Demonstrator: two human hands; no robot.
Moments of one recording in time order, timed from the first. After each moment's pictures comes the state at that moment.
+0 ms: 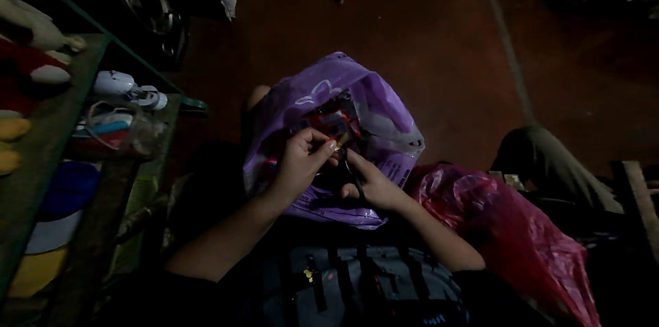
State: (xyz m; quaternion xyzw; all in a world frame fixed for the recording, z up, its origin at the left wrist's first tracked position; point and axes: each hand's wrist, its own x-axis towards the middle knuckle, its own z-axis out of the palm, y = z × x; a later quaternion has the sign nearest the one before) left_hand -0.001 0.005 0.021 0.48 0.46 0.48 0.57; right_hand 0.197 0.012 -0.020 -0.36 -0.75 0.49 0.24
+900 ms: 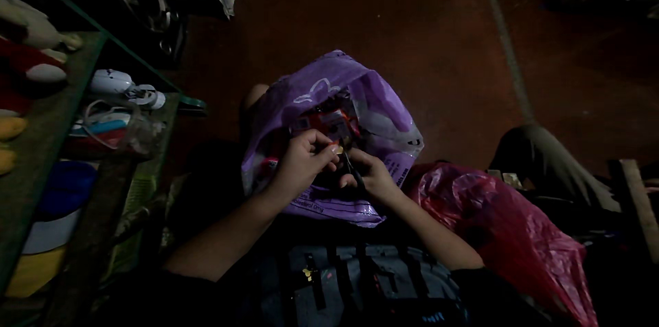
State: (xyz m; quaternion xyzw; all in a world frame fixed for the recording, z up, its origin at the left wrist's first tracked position) left_hand -0.002 0.008 0.024 0.51 0.48 0.42 0.58; right_hand 0.193 0.006 -0.018 -0.38 -0.66 0.54 0.36
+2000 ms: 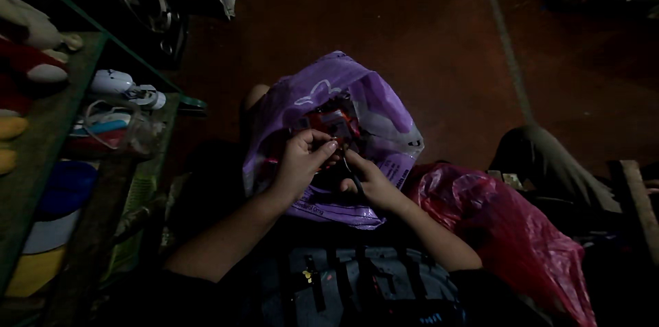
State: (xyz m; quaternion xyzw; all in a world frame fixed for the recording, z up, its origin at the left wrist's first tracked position) left_hand 0.003 0.007 0.017 0.44 0.47 0.48 0.60; right_hand 0.195 0.009 -0.023 -0.35 -0.73 0.51 0.29
